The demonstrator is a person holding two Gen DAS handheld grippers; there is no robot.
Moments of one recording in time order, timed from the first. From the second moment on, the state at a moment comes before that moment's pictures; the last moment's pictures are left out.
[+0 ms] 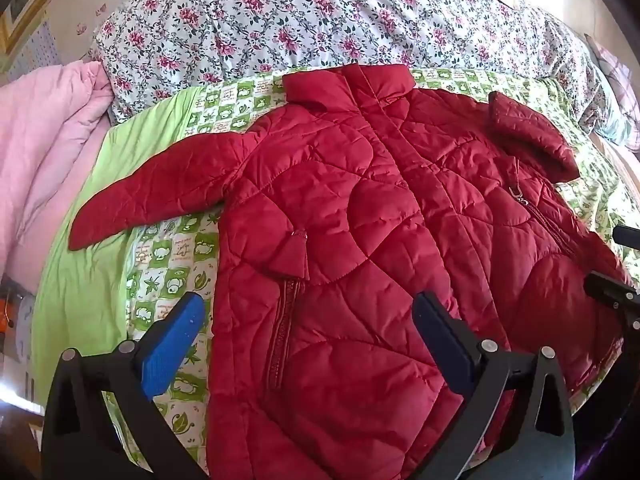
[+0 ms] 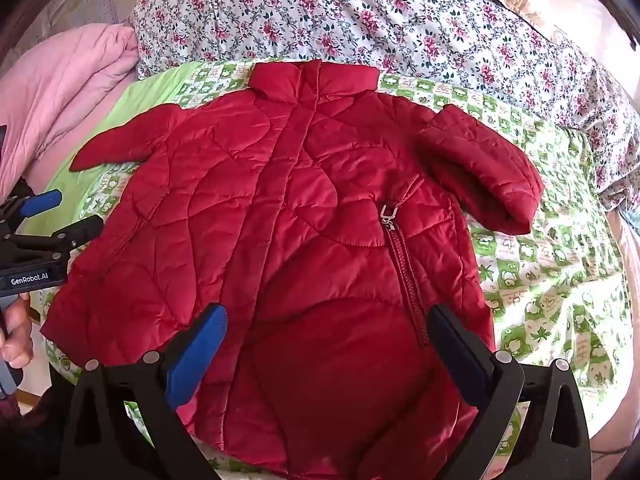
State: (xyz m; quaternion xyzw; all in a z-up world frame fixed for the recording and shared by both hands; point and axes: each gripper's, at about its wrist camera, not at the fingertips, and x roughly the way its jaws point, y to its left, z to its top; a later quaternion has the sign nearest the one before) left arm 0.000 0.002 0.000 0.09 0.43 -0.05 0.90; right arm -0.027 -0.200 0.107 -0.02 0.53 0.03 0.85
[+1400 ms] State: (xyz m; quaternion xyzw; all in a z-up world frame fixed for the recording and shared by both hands) left arm 0.001 0.002 0.009 0.10 0.43 -0.05 0.90; right arm -0.028 -0.199 0.116 -0.02 0.51 0.03 0.86
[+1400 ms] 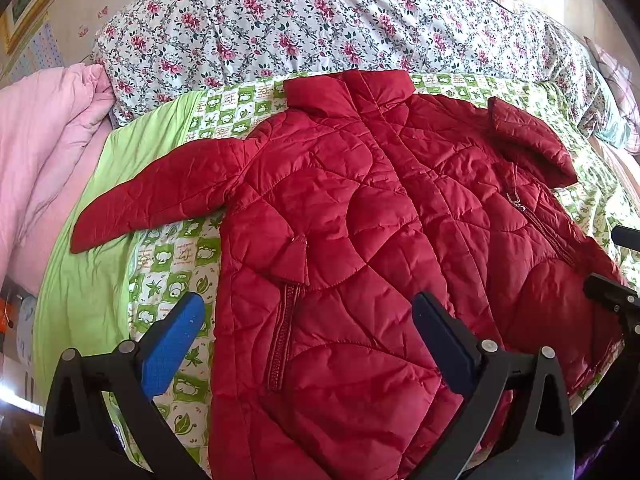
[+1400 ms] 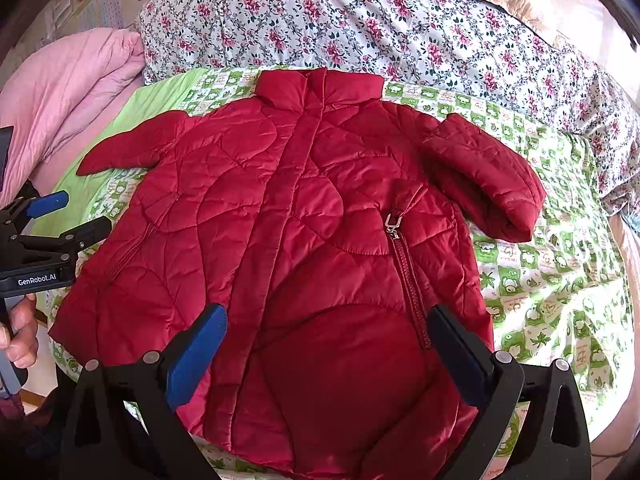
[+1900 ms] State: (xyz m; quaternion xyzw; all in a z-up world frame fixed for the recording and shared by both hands) left arm 0.002 -0.001 0.008 0.09 0.42 -0.05 0.90; right arm -0.025 -0.196 0.115 -0.03 0.51 0.03 0.86
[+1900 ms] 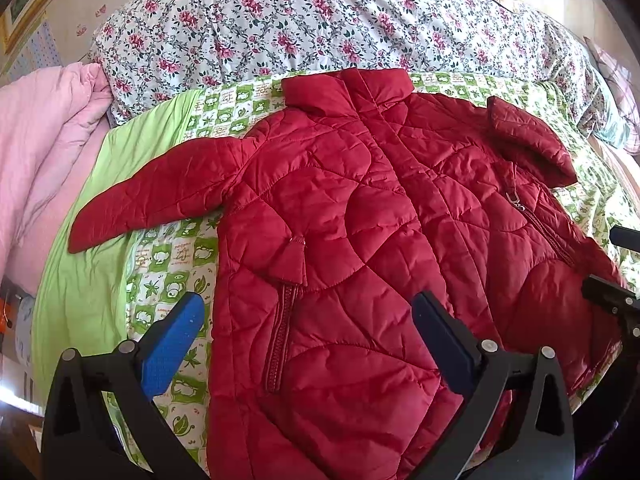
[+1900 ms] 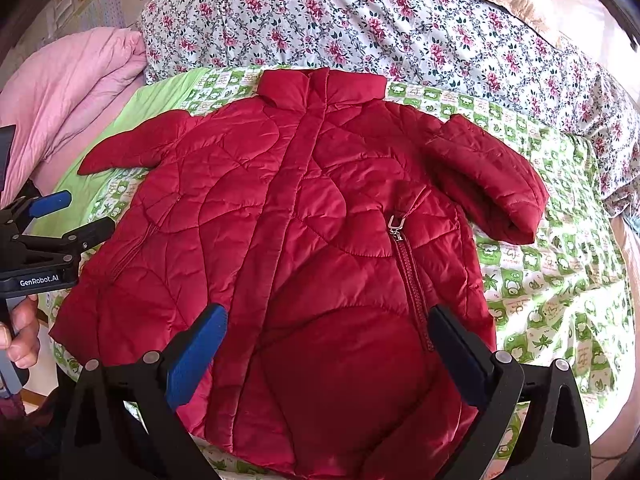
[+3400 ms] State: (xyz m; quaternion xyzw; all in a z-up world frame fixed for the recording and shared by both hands) left arm 0.074 0.019 -0.020 0.00 0.45 -0.09 0.89; right arm 0.143 -0.345 0.037 -0.08 0.53 -0.05 0.84
